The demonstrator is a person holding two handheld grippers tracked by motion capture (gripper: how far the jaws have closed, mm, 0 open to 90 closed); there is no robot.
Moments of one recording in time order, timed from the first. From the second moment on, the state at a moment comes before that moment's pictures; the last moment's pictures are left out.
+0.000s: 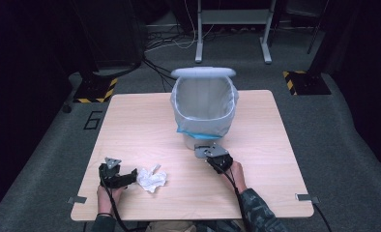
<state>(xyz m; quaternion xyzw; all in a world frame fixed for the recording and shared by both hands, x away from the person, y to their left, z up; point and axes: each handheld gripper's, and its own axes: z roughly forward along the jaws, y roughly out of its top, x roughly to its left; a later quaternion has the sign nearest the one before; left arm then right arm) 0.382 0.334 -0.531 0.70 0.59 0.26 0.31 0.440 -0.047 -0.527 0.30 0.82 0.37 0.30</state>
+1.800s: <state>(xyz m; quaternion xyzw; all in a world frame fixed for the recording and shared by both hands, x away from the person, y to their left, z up) 0.354 0.286 -0.491 0.73 0.53 0.25 0.34 0.442 -0.045 -0.528 0.30 0.82 0.36 0.32</state>
